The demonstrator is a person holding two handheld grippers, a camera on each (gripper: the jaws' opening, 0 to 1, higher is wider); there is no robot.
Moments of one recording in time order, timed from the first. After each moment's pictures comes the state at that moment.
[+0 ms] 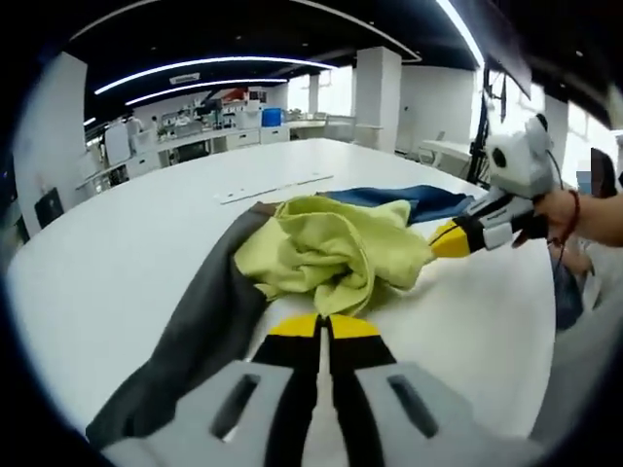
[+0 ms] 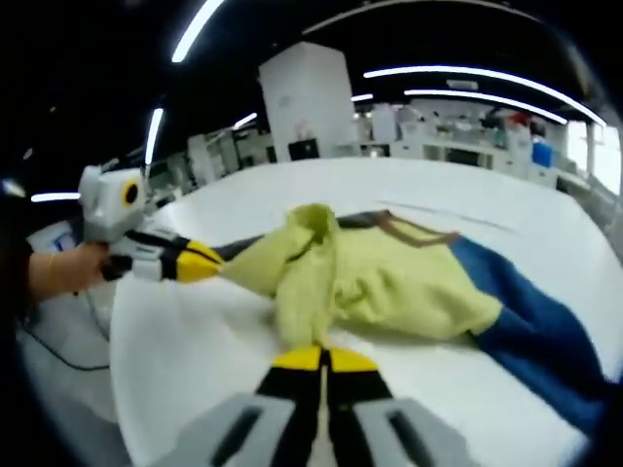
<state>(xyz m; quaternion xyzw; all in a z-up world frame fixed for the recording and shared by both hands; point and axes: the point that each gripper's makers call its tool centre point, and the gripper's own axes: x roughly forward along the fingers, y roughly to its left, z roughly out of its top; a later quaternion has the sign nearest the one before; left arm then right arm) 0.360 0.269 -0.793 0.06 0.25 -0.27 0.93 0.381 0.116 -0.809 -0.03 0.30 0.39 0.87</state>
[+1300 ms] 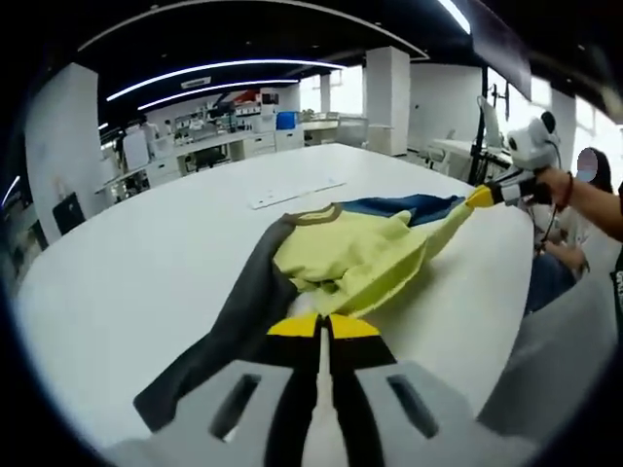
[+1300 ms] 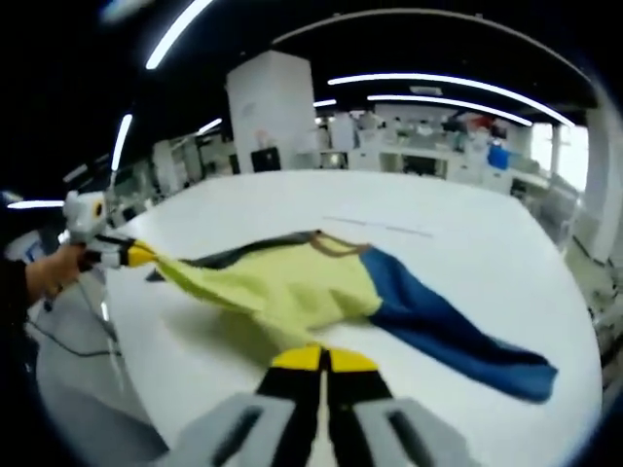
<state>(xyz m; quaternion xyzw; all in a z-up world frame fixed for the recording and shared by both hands) 0.284 0.319 -0.733 0.08 0.25 -0.24 0.93 0.336 0.022 -0.744 -0.04 0.30 0.31 0.90</state>
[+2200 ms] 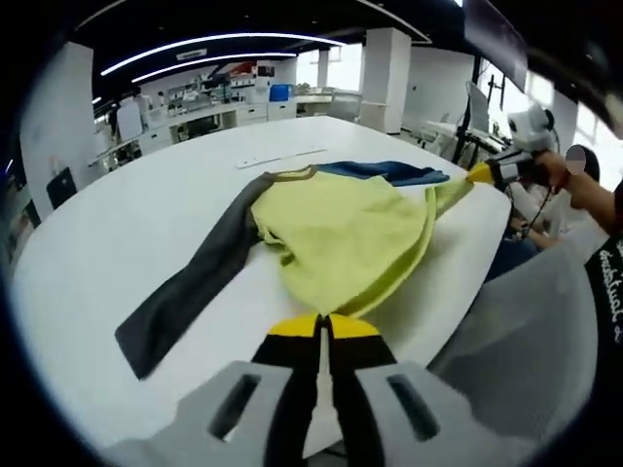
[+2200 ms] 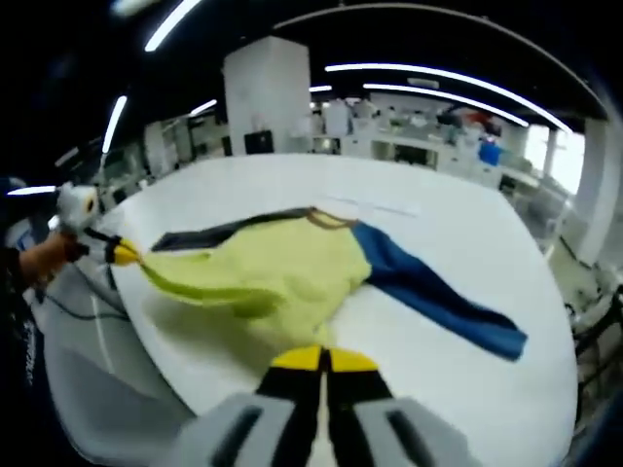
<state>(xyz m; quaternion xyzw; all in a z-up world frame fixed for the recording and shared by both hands) 0.205 0.323 -0.760 0.07 0.32 -0.25 0.91 0.265 -0.016 -0.741 -0.09 0.33 0.27 0.90</state>
